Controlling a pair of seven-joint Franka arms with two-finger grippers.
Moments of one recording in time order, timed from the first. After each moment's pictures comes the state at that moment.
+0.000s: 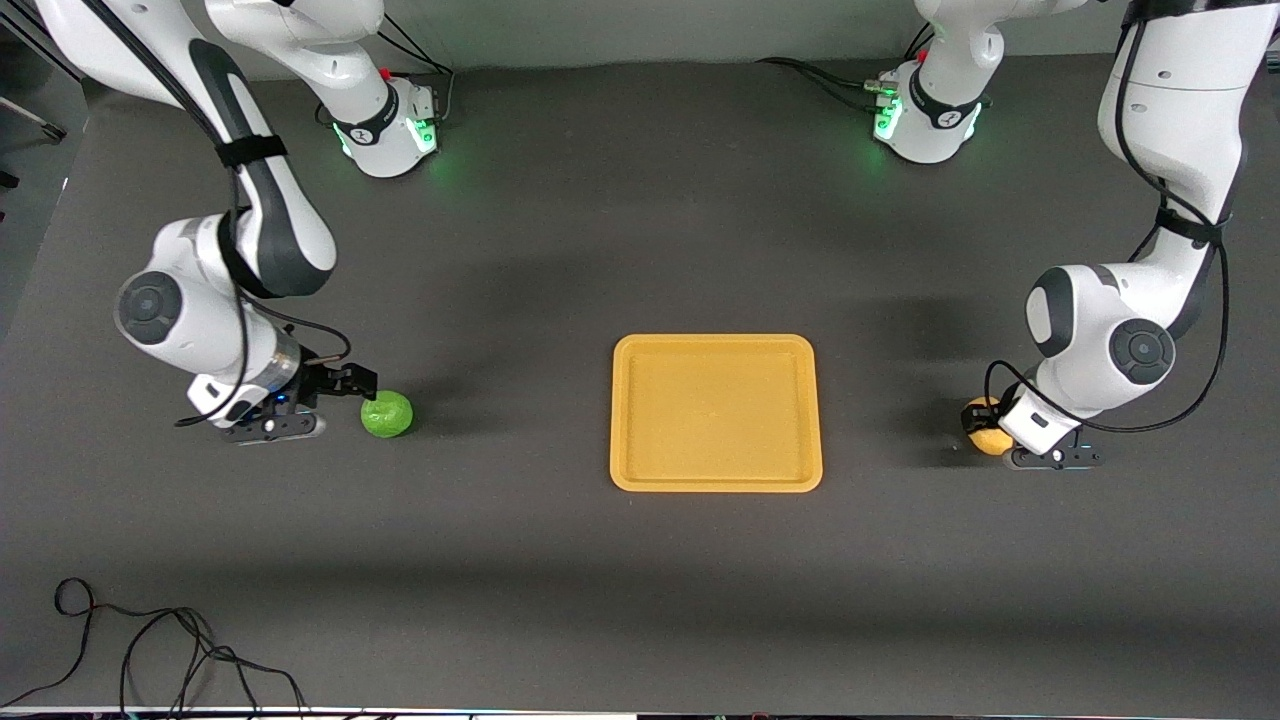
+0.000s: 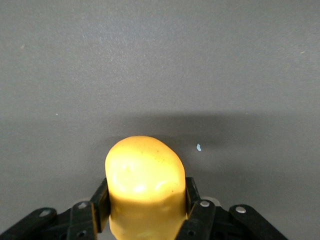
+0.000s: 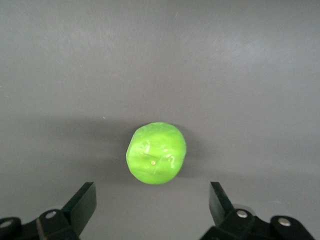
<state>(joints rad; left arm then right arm) 0.06 0.47 -0.04 -2.05 0.00 2.52 0.01 0.03 0.25 0.08 -2.13 0.04 2.36 0.01</state>
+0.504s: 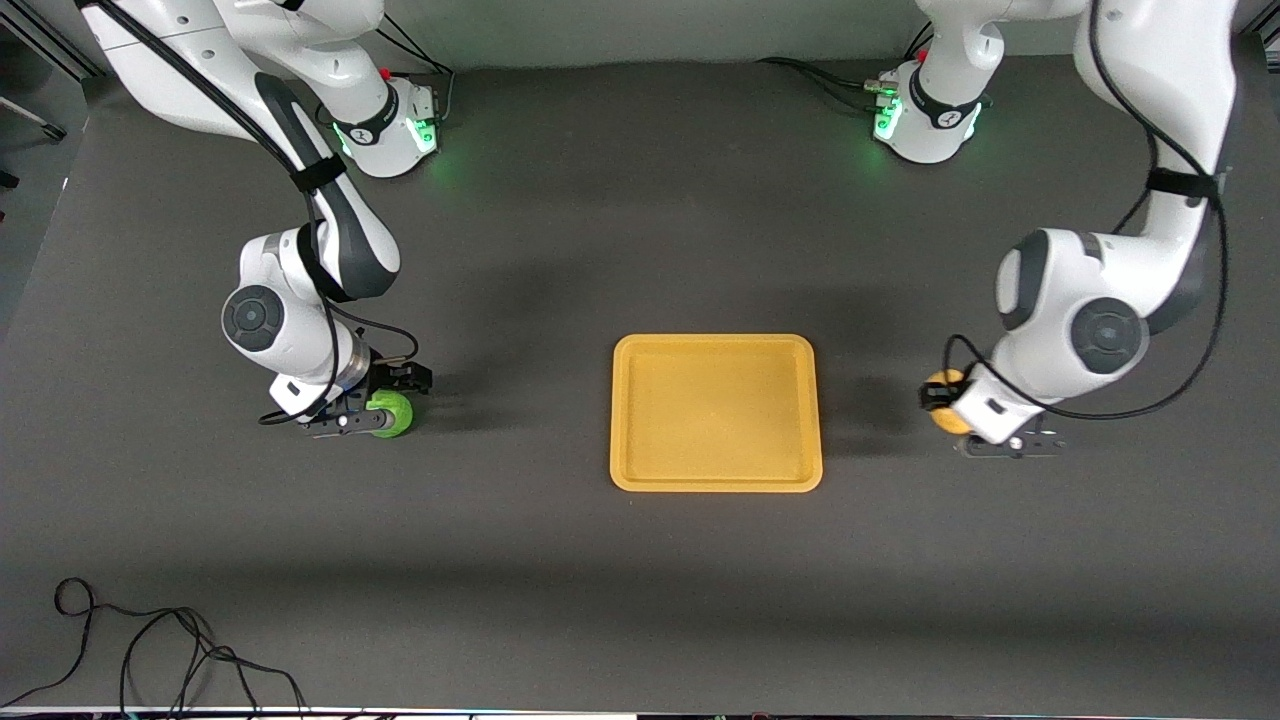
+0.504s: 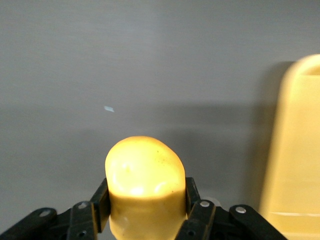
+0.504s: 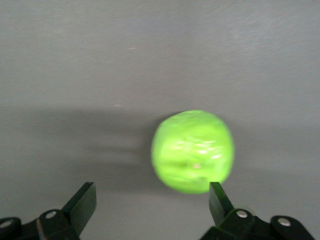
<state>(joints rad) -0.16 0.33 -0.06 -1.93 0.01 2.16 -0.26 0.12 0.32 0.06 -2.15 -0.02 2.42 0.11</state>
